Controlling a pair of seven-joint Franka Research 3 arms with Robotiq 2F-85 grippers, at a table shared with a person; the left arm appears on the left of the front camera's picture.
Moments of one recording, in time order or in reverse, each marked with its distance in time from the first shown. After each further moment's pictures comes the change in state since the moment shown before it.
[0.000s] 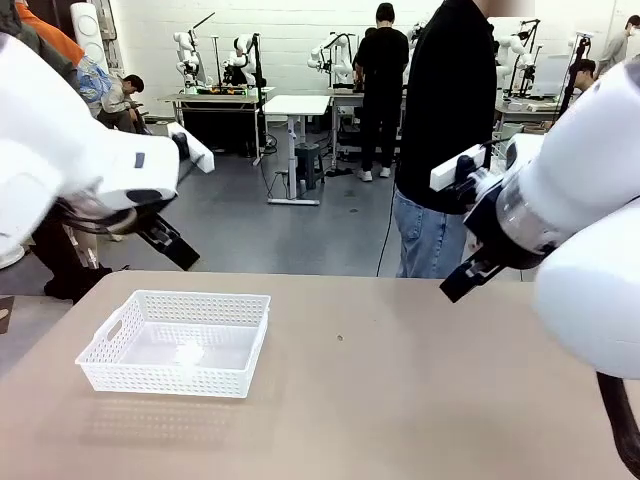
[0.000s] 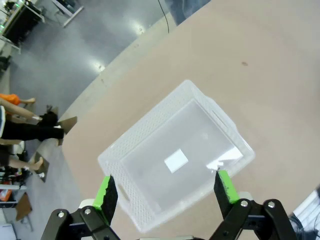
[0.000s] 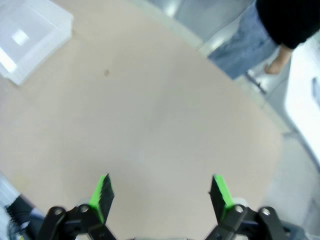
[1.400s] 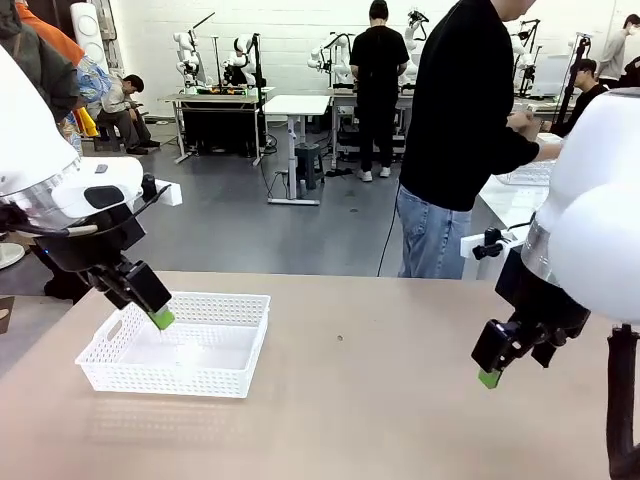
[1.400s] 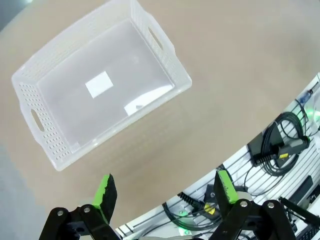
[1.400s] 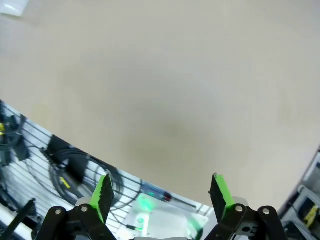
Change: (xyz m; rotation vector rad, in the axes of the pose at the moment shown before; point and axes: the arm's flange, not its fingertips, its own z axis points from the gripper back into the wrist) left arm -0.047 0.004 -0.007 -0.367 0.288 0.247; right arm -0.055 -0.007 -0.039 0.265 0.446 -0.211
